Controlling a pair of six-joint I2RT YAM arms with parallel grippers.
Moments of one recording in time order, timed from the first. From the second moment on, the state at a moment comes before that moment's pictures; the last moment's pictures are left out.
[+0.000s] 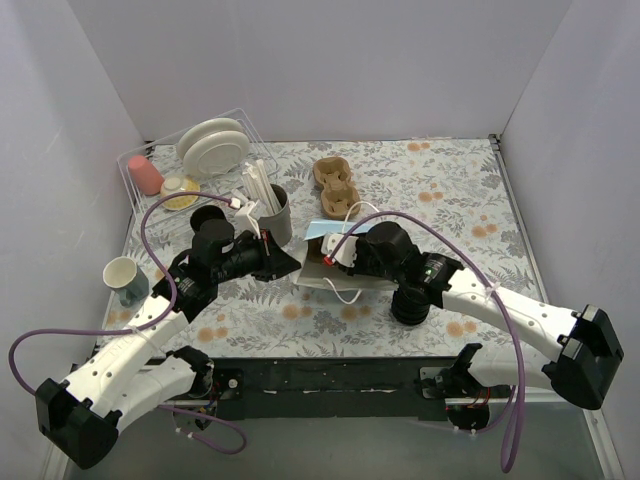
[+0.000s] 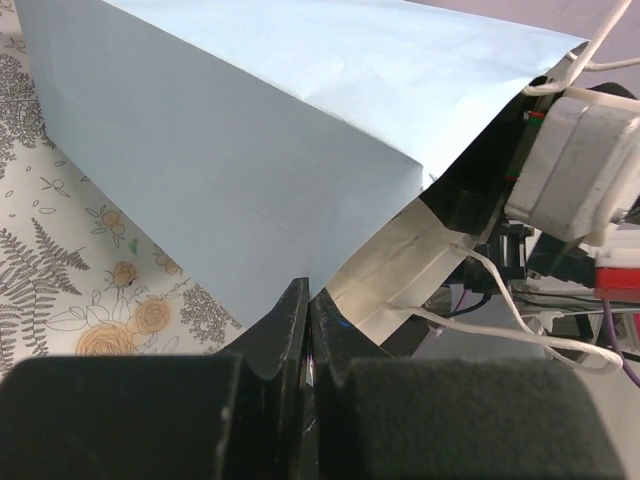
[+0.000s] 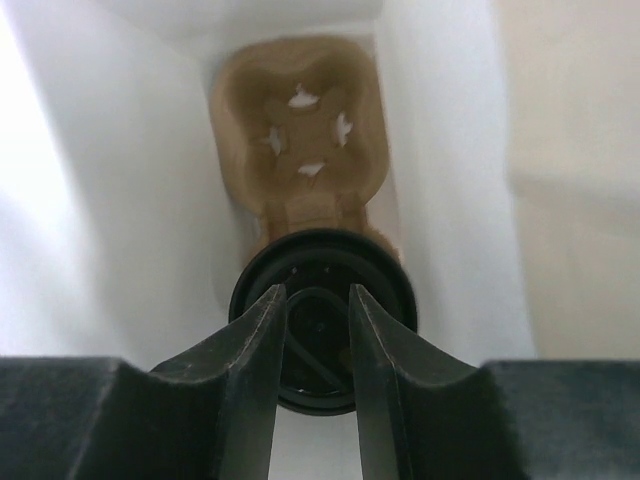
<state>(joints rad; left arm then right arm) -0.57 0.87 0.76 -0.27 0.40 -0.64 0.92 1.17 0.86 -0.27 0.09 -0.69</state>
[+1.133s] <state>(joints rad) -0.57 0.90 0.79 -0.31 0.40 -0.67 0.89 1.18 0.85 -0.25 0.09 -0.68</state>
